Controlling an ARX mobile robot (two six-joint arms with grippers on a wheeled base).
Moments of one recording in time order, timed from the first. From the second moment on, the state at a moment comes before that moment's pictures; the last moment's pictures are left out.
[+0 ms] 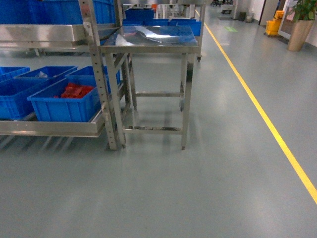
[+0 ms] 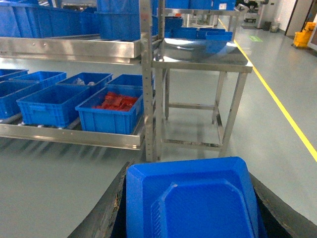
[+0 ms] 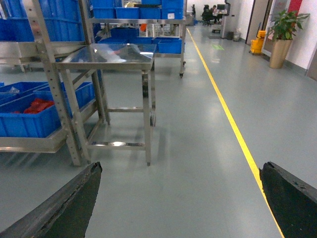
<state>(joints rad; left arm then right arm) -0.53 0.50 0.29 0.14 -0.64 -0.07 0.00 0.01 0.01 -0.01 0.00 0.00</state>
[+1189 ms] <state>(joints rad) -0.53 0.50 0.29 0.14 -0.64 -0.07 0.00 0.01 0.01 -0.01 0.00 0.00</state>
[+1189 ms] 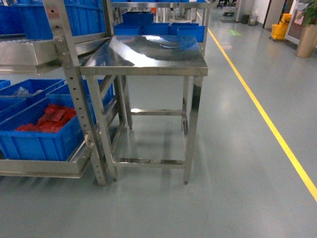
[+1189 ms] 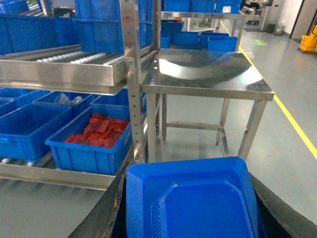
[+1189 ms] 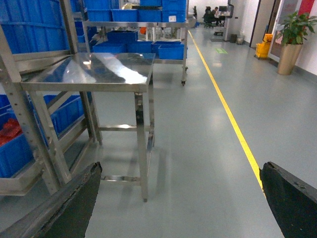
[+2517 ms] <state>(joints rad) -0.53 0.51 0.29 0.14 -0.64 -0.07 0.00 0.01 0.01 0.00 0.00 0.00</state>
